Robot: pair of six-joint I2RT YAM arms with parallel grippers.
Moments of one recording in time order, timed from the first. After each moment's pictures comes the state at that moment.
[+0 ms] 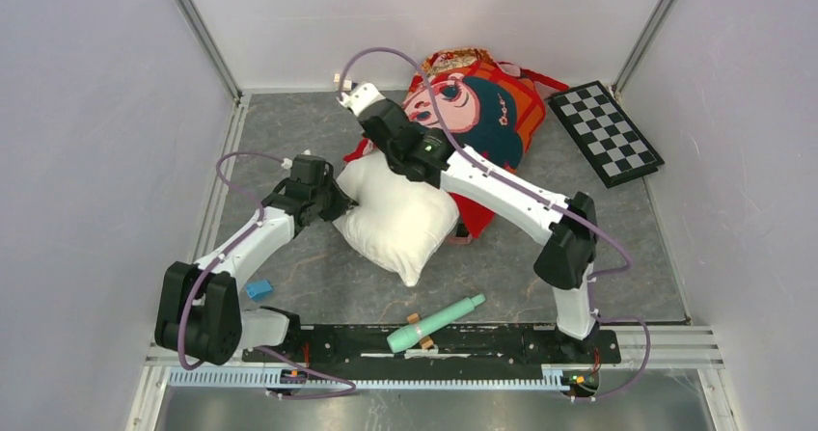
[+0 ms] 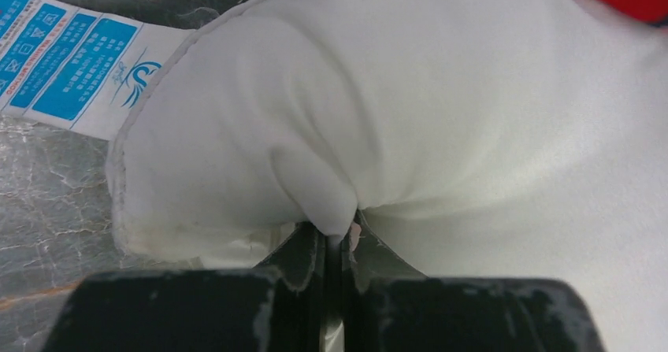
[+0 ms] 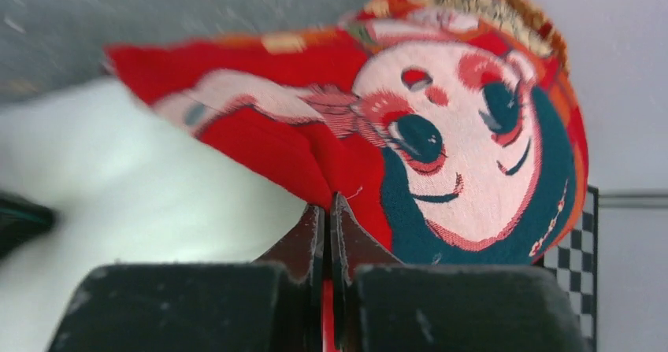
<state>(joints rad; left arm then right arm) -0.27 1.28 0.75 -0.29 0.06 -0.85 0.94 1.94 1.91 -0.59 0.61 -0.17</state>
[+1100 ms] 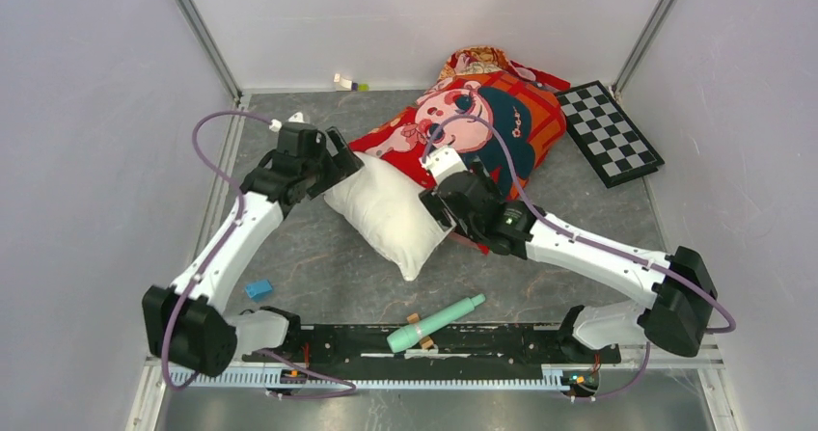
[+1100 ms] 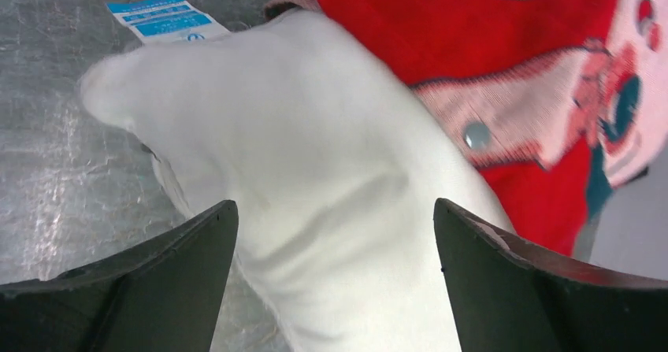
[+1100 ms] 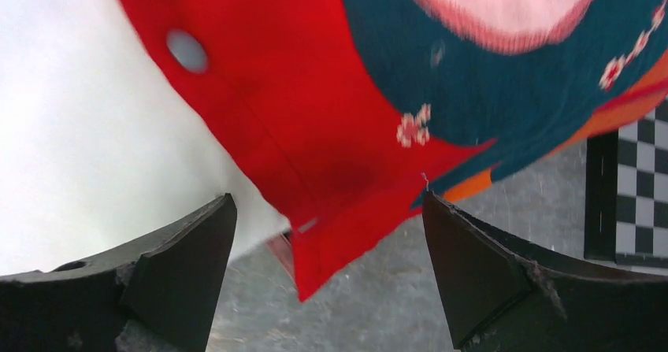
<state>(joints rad) -0.30 1.28 1.08 -0.53 -0.04 -0.74 0.98 1.35 1.10 -0.39 0.60 0.03</state>
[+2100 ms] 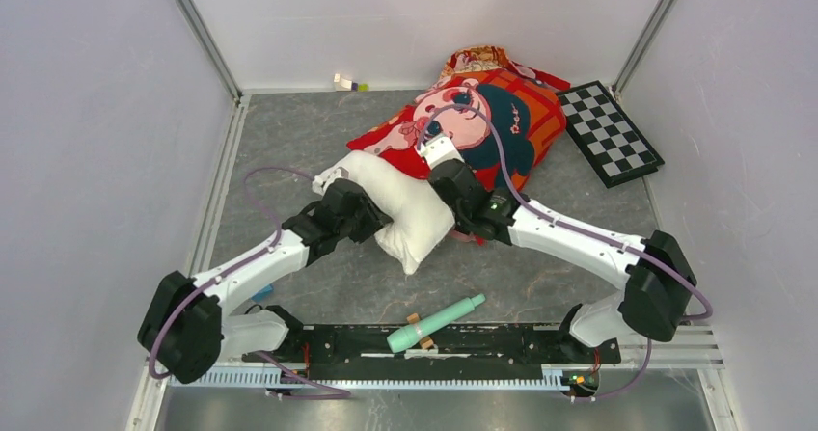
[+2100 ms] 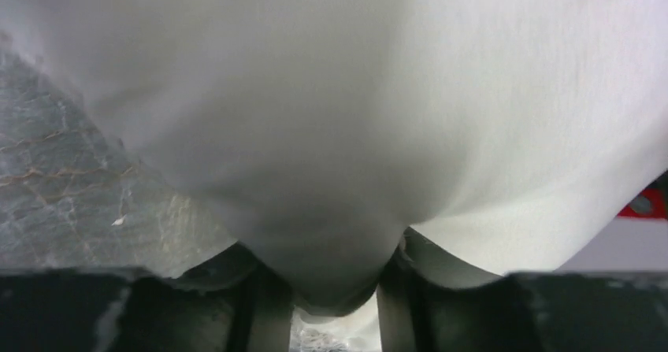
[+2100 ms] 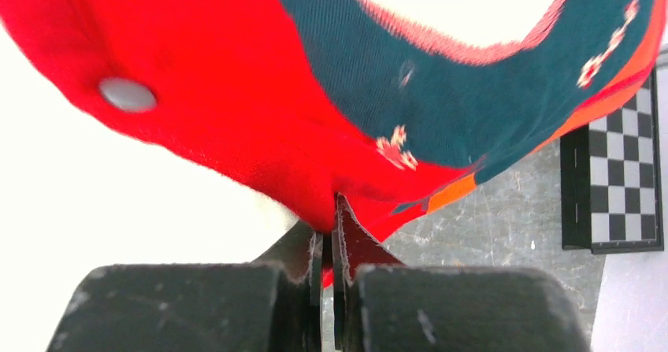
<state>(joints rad) -0.60 1.16 0.65 -0.24 -0.07 -1.06 0.91 1.45 1.07 -0.33 0.65 0.02</state>
